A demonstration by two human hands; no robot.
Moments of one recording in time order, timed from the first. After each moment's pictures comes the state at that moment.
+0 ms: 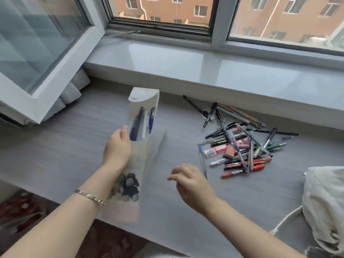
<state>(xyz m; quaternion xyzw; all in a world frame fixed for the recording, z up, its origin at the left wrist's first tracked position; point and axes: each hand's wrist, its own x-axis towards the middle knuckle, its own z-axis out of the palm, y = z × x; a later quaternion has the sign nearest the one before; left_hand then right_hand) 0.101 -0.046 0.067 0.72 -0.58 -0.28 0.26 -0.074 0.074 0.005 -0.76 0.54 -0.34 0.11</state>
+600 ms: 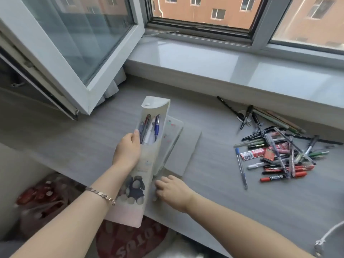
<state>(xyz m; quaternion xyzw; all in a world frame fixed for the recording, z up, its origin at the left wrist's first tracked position) 0.205 -0.051 0.058 0.75 -0.56 -0.29 0.21 0.065 0.036 -0.028 -0.93 0.37 0.01 0.09</state>
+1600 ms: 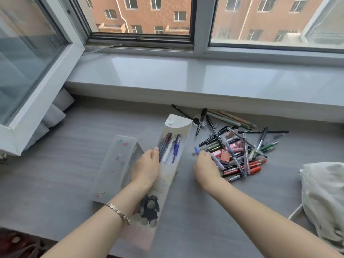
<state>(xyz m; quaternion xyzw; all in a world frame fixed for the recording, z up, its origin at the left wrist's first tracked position) 0.045 -0.043 0.037 0.65 -0.66 -0.35 0.13 -0.111 0.007 -0.002 -0.56 0.80 0.08 0.18</state>
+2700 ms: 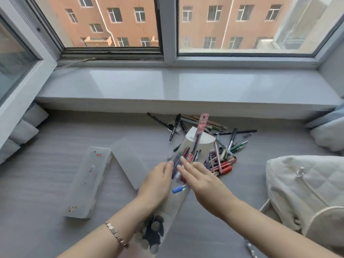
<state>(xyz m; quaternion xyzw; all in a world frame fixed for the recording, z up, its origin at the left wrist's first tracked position) -0.033 0.015 0.053 0.55 -0.71 -0.43 0.09 -0.175 0.092 0.039 -0.78 0.59 -0.20 -0.05</state>
